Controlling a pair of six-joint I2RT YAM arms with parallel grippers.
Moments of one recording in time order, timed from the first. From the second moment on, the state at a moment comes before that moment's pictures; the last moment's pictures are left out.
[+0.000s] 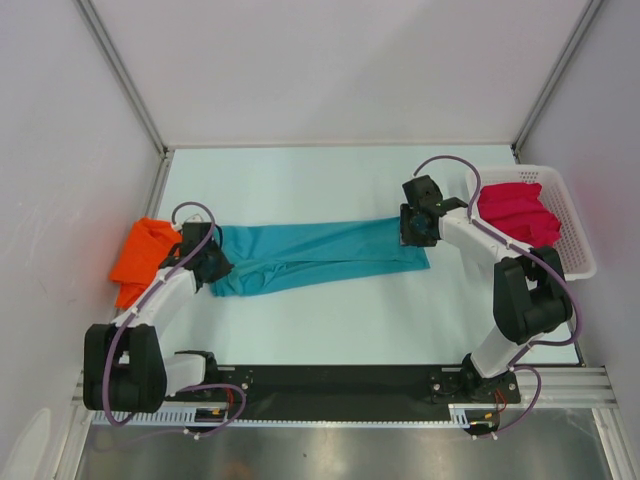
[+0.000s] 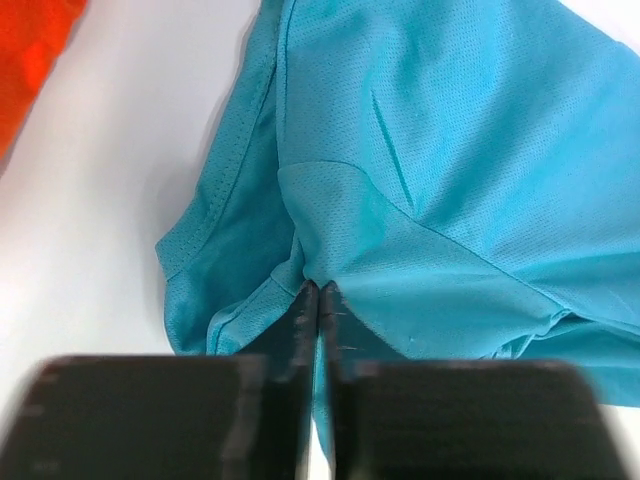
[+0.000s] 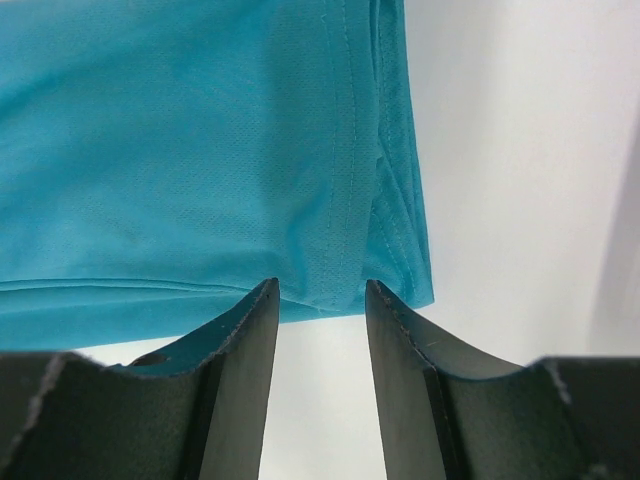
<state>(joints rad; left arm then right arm) -0.04 1.21 0.63 -0.35 -0.08 -0.55 0.36 1.65 1.16 -0.58 0.17 0.36</state>
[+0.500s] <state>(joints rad) -0.09 1.01 0.63 -0.36 -0.06 -0.59 0.36 1.65 1.16 -0.58 0.17 0.36</state>
